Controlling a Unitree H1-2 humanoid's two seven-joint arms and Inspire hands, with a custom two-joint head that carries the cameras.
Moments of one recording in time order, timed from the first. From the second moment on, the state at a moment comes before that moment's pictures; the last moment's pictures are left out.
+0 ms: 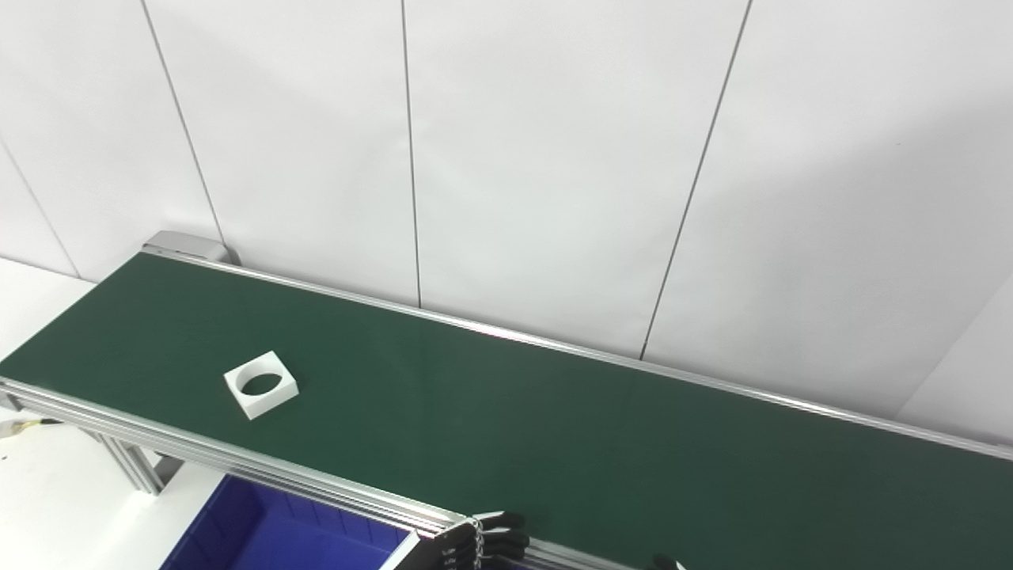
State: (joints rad) left arm 0.21 0.11 -0.14 0.17 -0.10 -0.42 -0.38; right arm 0.33 -0.06 0.25 -0.04 -0.27 -0.27 -0.01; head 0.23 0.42
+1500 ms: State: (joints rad) left arm -0.12 0.40 -0.02 -0.28 0.40 0.09 -0.33; right arm 0.30 -0.05 0.25 -0.01 -0.25 -0.28 -0.01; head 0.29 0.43
